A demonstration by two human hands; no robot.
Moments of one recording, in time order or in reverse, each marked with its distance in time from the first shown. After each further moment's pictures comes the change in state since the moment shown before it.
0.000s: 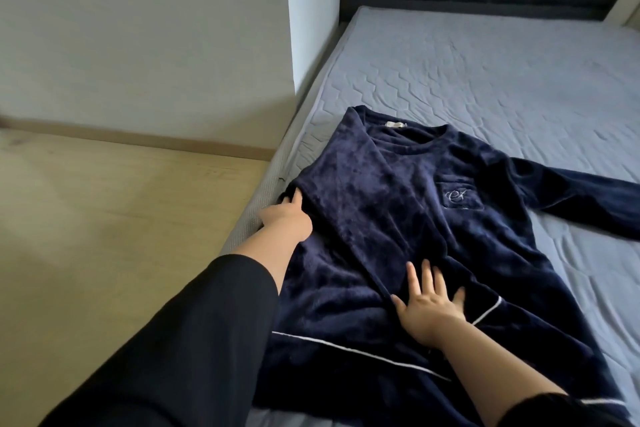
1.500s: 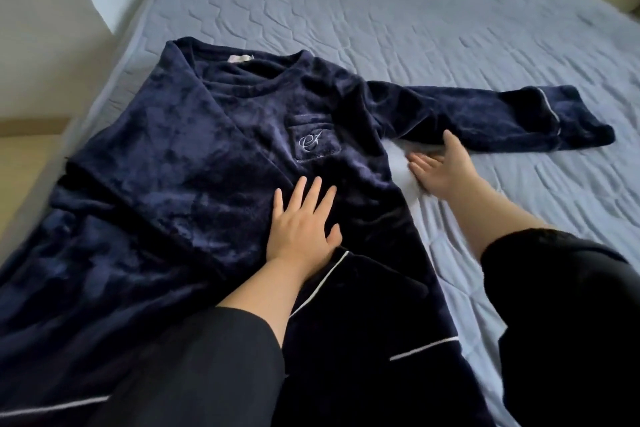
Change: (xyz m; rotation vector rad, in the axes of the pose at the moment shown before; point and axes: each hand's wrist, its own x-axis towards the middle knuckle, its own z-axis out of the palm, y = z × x) left_hand -0.072 0.237 0.129 0.106 0.472 0.766; right_hand 0.098 0.261 -0.104 2.329 0.299 0.402
